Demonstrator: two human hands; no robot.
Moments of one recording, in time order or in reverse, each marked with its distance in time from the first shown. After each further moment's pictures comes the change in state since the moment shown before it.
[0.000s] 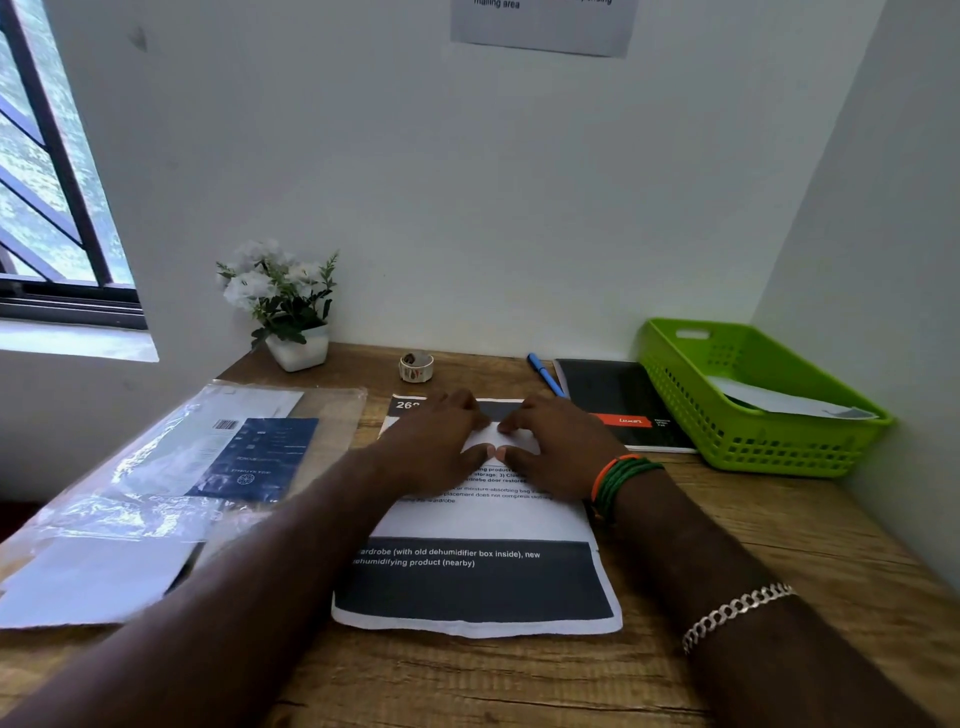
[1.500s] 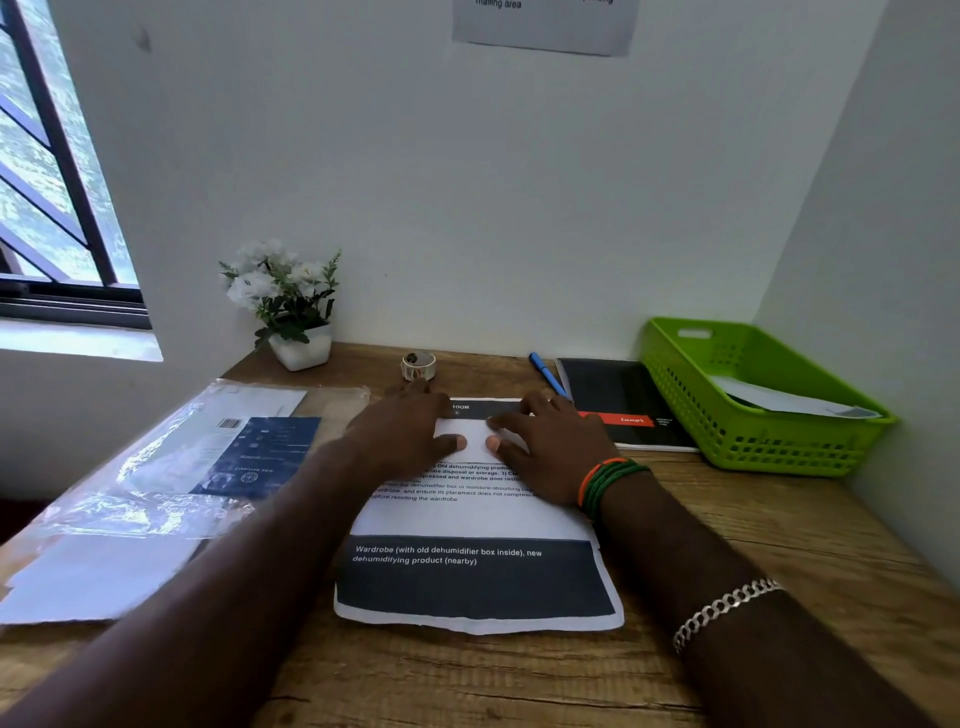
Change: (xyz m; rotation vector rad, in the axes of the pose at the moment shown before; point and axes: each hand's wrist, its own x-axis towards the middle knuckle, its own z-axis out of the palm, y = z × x) left_hand -0.009 -0.021 -0.014 -0.009 -0.029 -0.237; right_hand -0.004 -0.014 0.003 -0.114 -0.038 0.075
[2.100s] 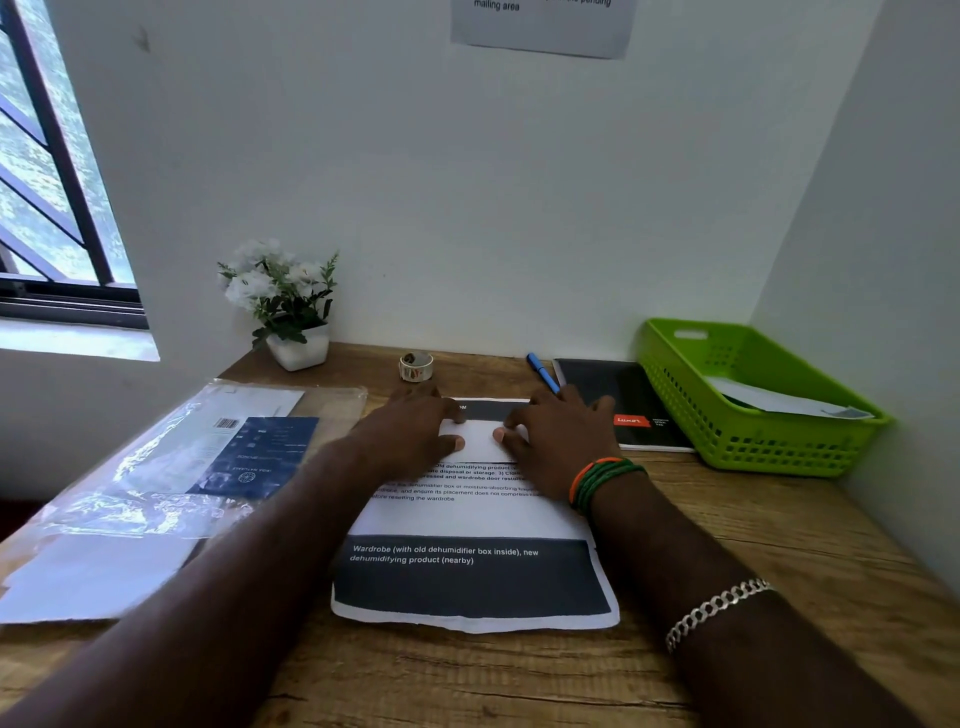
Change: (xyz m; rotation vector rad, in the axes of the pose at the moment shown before) left_hand 0.002 0.006 0.001 -0.059 -0.046 0.038; right_hand 0.002 -0.003 -0.003 -0.140 0.122 0.112
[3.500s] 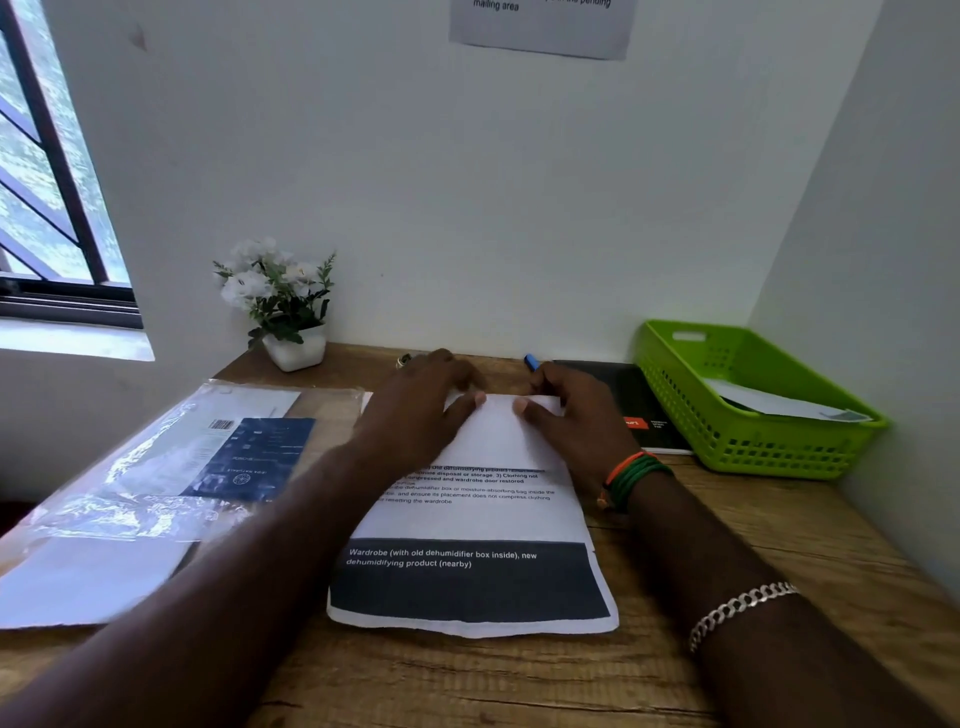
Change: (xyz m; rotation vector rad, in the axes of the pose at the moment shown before) left_hand 0.000 0.011 -0.003 -0.150 0.527 0.254; right_hand 0.007 0.031 0.000 0.858 0.329 -0.125
